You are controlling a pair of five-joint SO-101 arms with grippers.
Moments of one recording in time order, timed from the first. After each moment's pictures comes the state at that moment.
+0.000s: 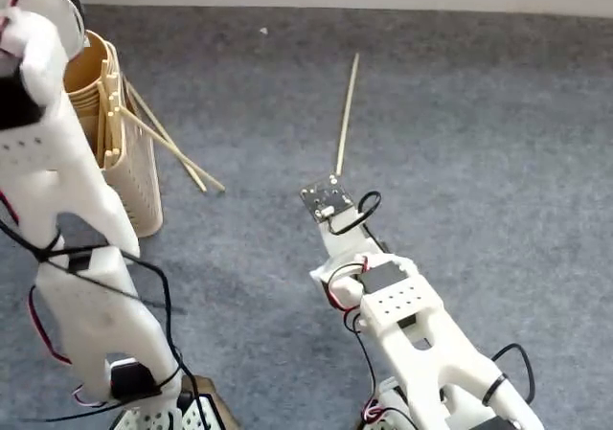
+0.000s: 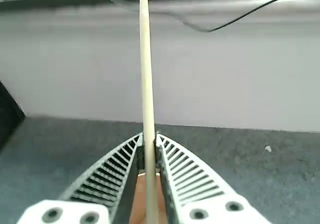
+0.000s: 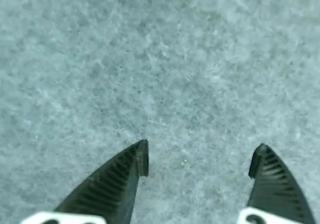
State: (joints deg) left arm -18.2 26.7 -90.9 90.0 -1.1; right arm -29.9 -34.2 67.6 37.1 5.4
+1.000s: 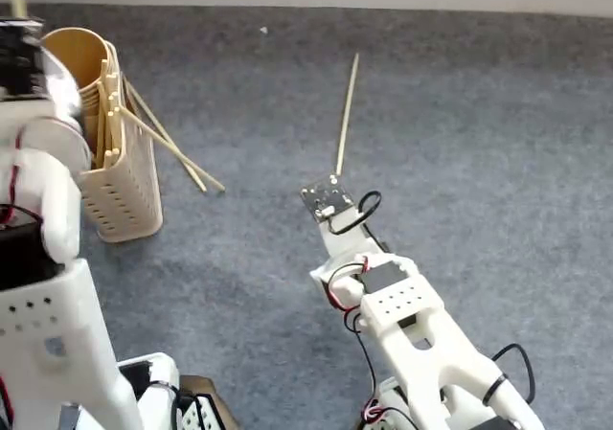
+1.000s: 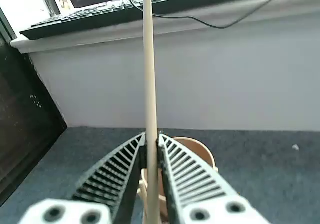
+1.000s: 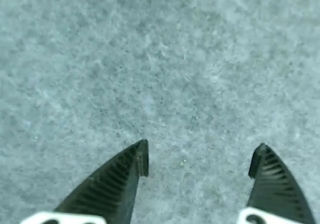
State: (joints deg) left arm -21.1 -42.4 14.7 46.4 -7.2; right arm -29.9 -34.2 67.6 37.1 5.4
